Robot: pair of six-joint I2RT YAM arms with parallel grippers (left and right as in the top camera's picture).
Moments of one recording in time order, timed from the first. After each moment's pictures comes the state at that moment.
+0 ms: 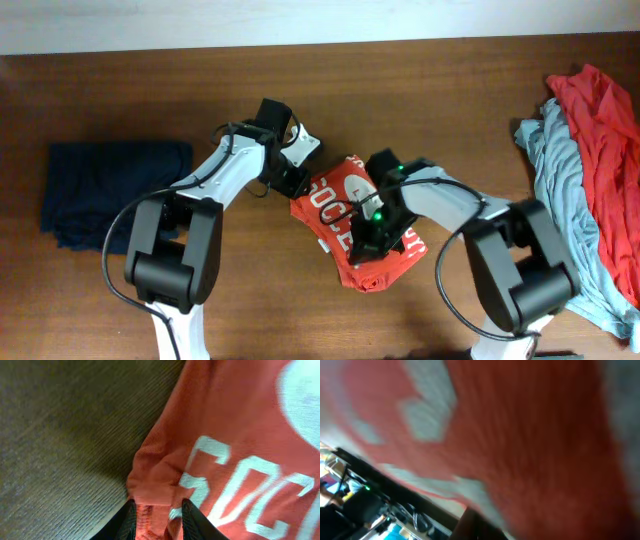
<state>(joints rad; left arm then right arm) -0.34 2.09 1.46 -0.75 0.34 0.28 0.40 1.90 1.10 -0.94 -0.66 0.33</state>
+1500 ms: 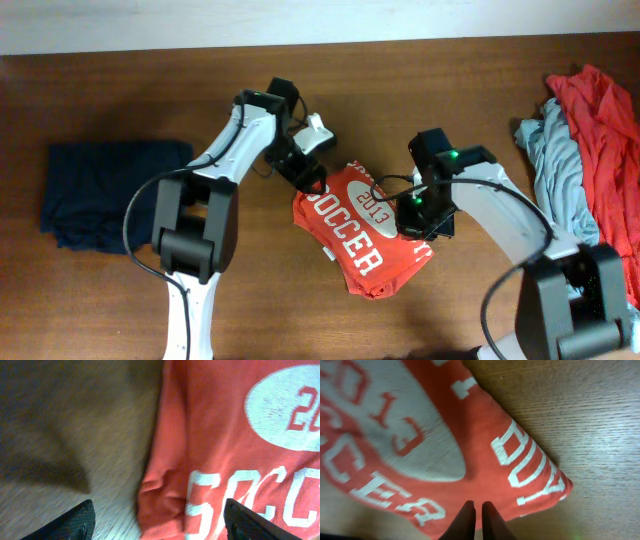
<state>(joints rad) -0.35 2.31 1.84 -1.11 0.45 0.53 0.24 1.69 1.13 -1.07 -0.25 0.42</state>
